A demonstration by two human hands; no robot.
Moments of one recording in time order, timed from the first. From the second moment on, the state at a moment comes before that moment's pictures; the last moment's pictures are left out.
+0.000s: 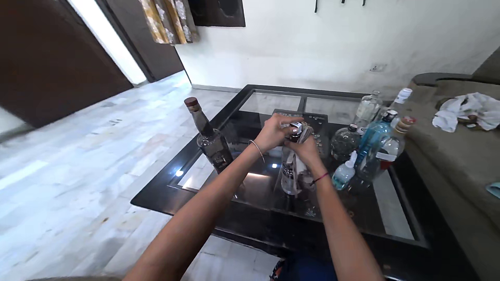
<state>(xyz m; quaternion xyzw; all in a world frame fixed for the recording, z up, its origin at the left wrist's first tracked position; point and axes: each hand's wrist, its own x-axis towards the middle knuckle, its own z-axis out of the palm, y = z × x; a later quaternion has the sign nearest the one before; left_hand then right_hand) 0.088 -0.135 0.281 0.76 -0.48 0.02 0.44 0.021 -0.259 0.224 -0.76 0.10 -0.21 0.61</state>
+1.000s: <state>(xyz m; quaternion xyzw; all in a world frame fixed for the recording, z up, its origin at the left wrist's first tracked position) 0.090 -0.143 0.280 0.72 -0.55 -0.02 0.43 0.016 -0.298 0.224 -0.71 -0.04 -0.09 0.70</state>
